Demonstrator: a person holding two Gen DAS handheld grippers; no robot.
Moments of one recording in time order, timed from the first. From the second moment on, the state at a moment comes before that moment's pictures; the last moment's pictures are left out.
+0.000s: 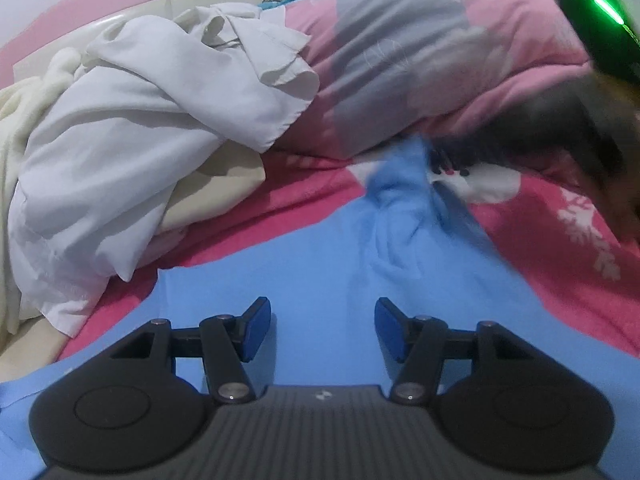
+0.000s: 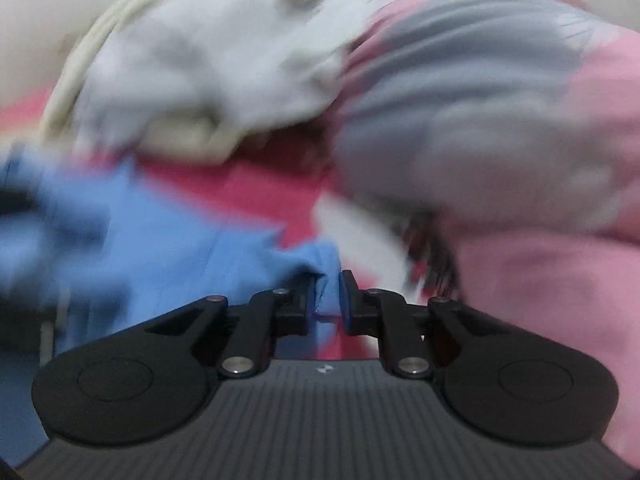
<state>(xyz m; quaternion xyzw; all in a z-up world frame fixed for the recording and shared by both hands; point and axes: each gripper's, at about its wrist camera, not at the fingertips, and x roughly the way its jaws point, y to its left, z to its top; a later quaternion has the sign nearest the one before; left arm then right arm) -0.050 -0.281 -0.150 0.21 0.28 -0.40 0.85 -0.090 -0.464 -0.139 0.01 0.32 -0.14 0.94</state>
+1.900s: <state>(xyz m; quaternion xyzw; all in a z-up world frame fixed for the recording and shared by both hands) -0.102 -0.353 -0.152 0.19 0.29 -0.52 0.78 -0.183 -0.527 -0.162 0.51 0.21 -0.12 0.82</state>
